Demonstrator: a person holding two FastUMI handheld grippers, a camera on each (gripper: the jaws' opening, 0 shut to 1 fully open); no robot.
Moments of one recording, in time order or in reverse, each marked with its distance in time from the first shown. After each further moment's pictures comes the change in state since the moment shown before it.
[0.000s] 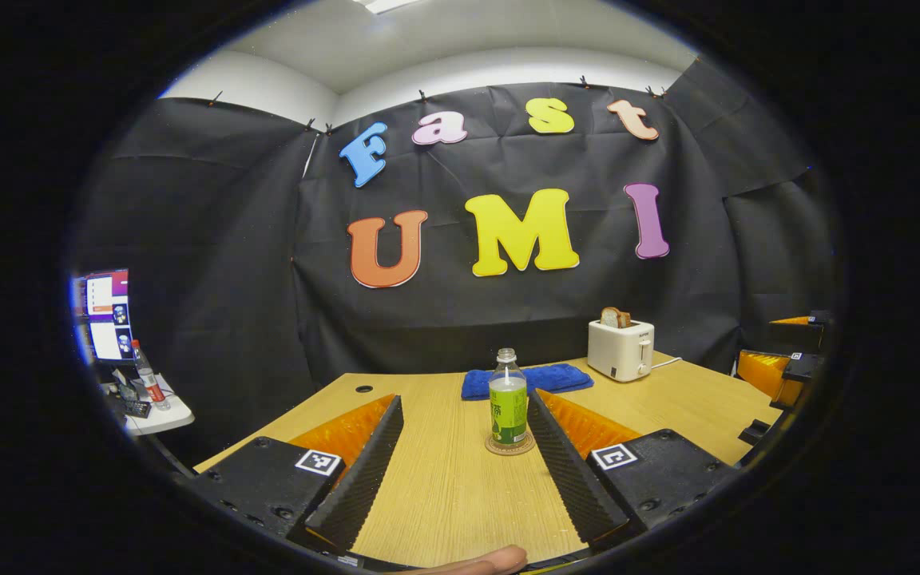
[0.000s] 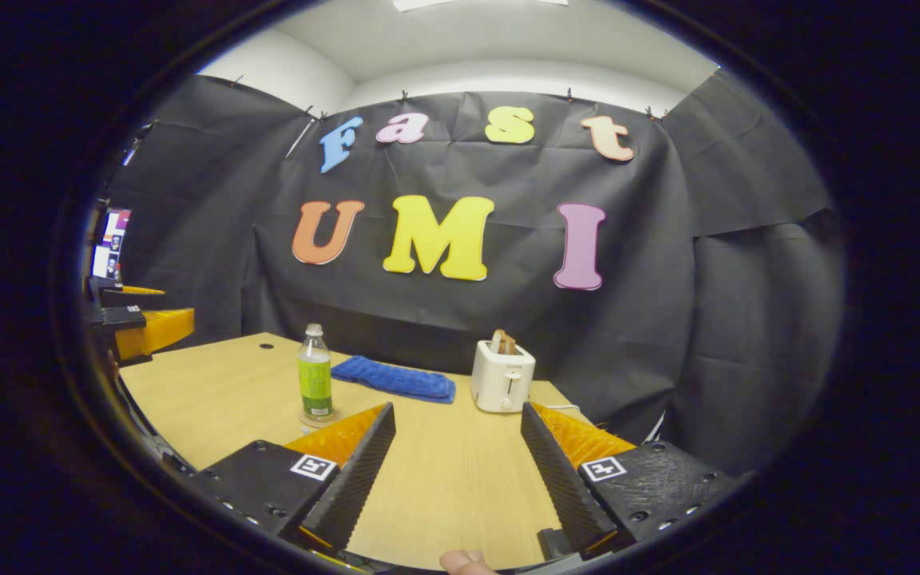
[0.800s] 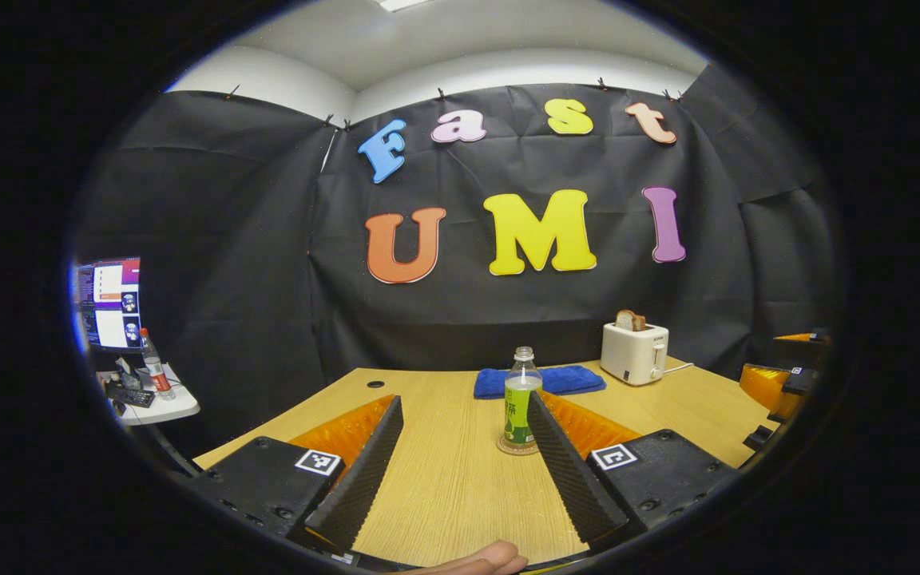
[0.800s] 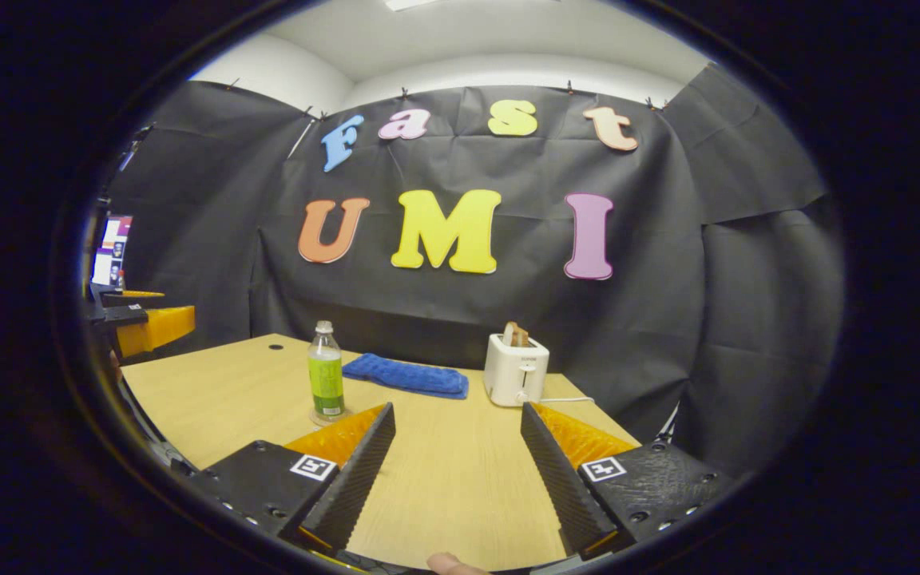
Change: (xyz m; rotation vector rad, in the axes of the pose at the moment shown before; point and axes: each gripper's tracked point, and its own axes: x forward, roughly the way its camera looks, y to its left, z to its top) left arm 0.003 0.015 -0.004 -0.024 -0.001 0.034; right arm 0.003 0.024 -0.016 0.021 0.049 0.051
